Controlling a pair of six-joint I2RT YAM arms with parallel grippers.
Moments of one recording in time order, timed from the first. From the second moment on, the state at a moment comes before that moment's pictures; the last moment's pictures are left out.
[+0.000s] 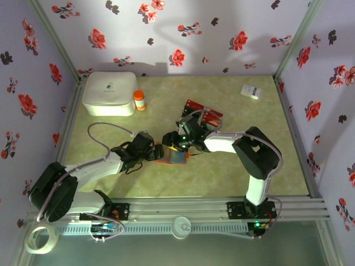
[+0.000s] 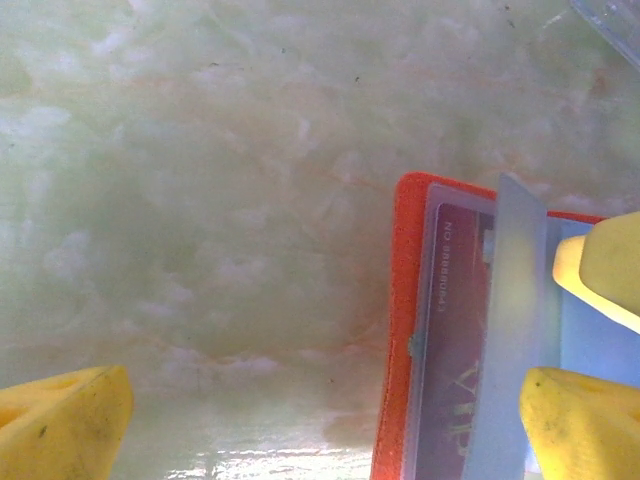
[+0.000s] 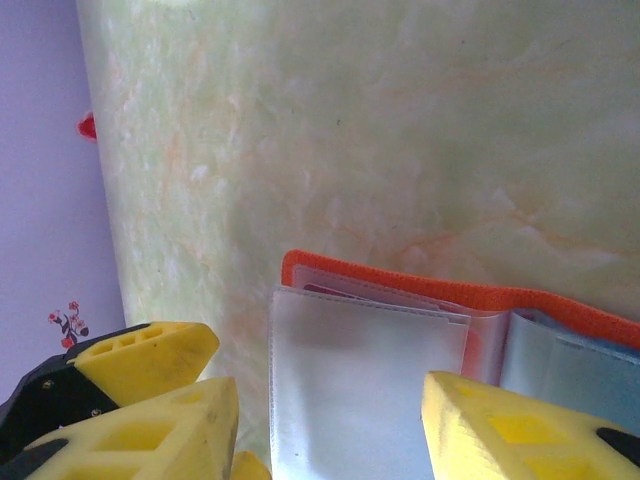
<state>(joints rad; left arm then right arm) -0.75 1.30 0.60 -0.26 -0.18 -0.78 0.75 1.84 0.95 0.13 -0.48 1.00</state>
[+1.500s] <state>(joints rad) -0.74 1.45 0.63 -0.26 -0.21 -0.77 0.54 1.58 1.10 -0.38 -0.27 0.66</state>
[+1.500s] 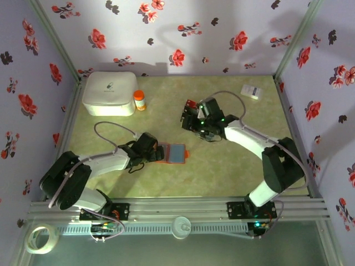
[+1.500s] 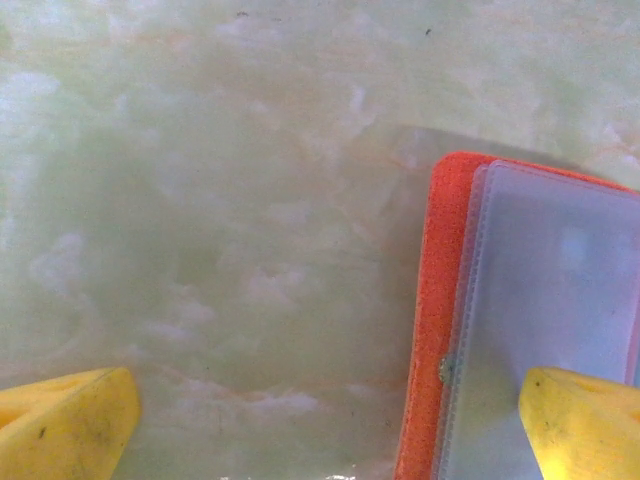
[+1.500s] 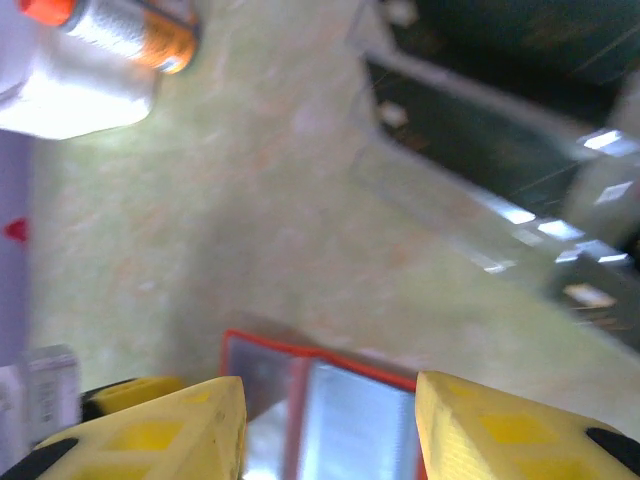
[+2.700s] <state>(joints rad) -0.75 1.48 0.66 -0.29 -0.23 -0.77 0.56 1.85 1.39 -0.85 0.19 -0.03</state>
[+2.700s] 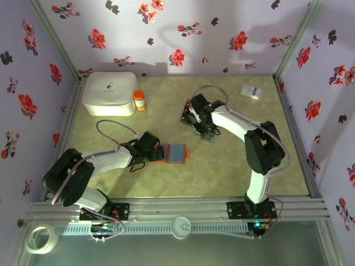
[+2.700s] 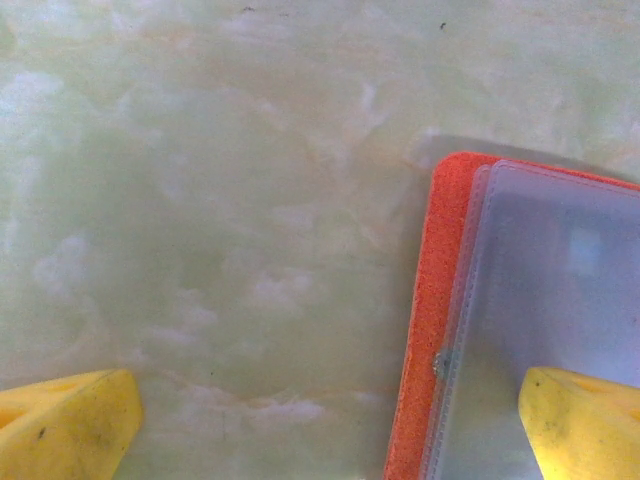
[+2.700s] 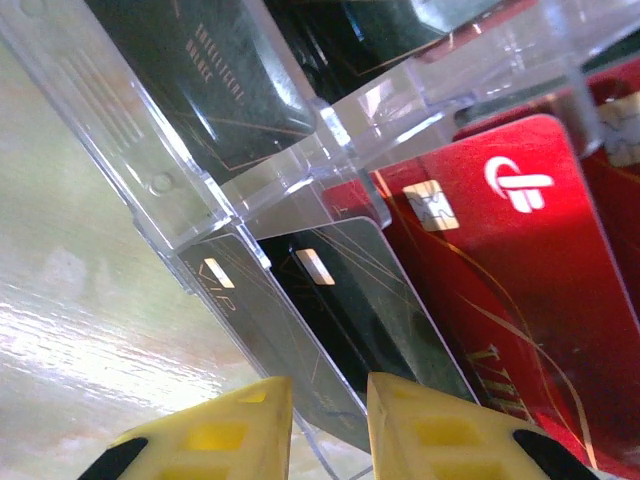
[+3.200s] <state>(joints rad) -0.75 1.48 0.66 -0.29 -0.23 -0.78 0.57 1.89 1.39 -0.85 0.22 -0.10</state>
